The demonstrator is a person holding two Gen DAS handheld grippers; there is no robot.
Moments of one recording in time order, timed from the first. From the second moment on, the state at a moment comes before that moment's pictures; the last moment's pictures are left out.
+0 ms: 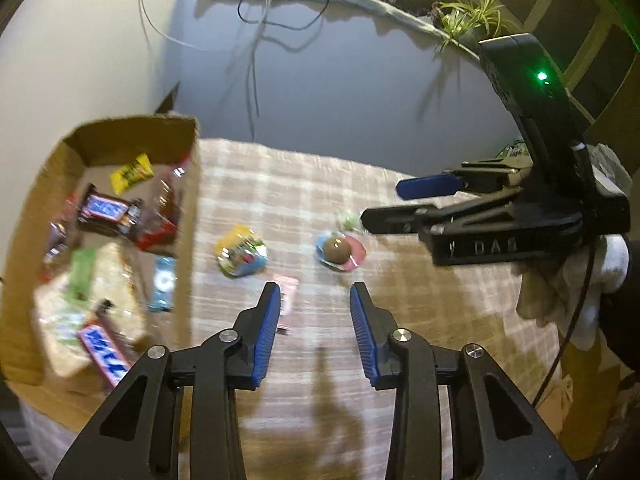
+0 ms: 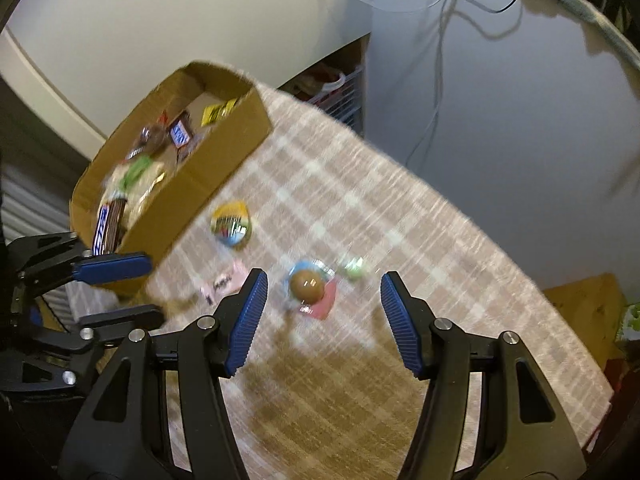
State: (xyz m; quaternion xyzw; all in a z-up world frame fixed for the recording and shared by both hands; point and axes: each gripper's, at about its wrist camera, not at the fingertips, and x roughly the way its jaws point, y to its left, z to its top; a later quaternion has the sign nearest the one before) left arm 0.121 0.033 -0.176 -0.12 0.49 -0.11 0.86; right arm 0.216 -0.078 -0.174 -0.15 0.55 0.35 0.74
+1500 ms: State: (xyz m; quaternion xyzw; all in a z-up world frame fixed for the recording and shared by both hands) left arm 0.144 0.004 -0.238 -0.03 0.51 -0.06 0.86; right arm 0.204 -0.055 -0.228 -0.22 0.54 0.36 0.73
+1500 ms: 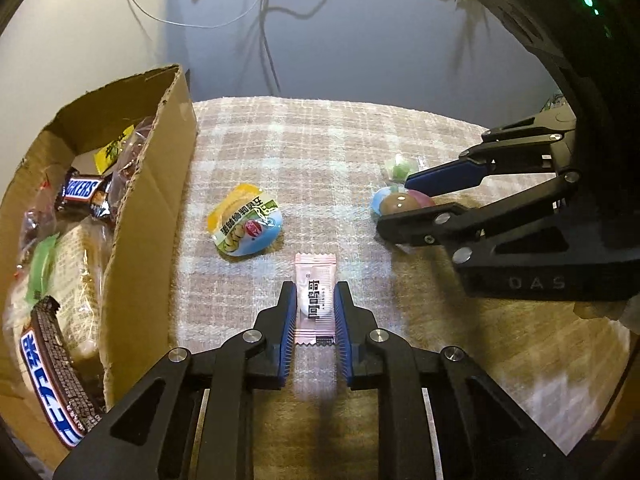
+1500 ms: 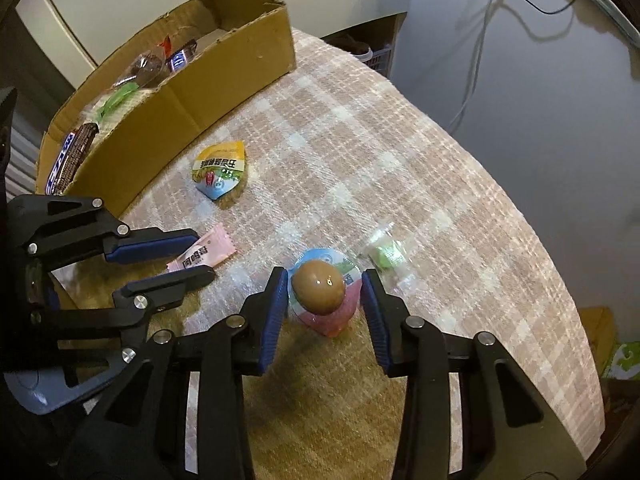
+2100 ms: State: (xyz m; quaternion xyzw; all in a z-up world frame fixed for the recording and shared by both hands) left arm 0.128 0.036 -0.191 -0.08 0.48 -0.07 0.87; right arm 0.200 -0.080 -0.184 -0.17 0.52 0.36 0.76
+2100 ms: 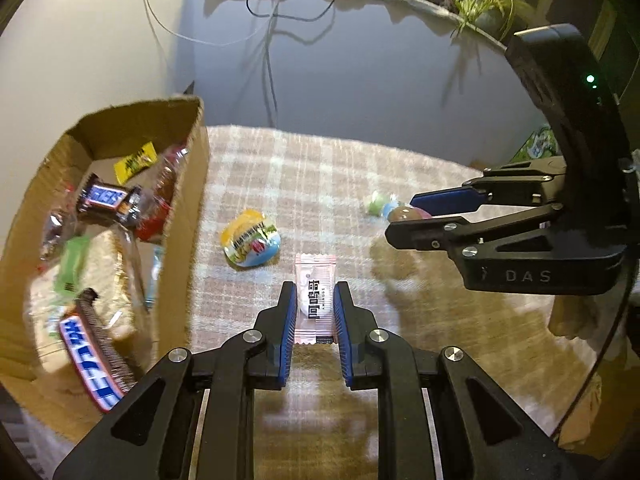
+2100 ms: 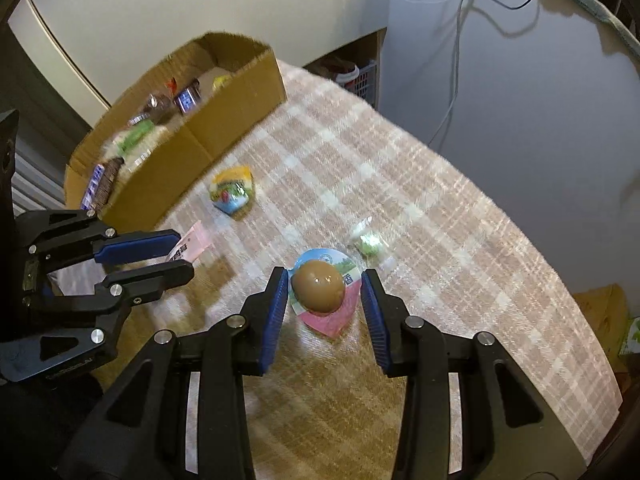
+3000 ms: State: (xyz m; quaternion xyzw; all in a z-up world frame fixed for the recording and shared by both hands) left arm 0.066 0.156 -0.159 -0.12 0.46 0.02 0.88; right arm 0.172 0.063 -0.135 -0.20 0.49 0.42 0.74
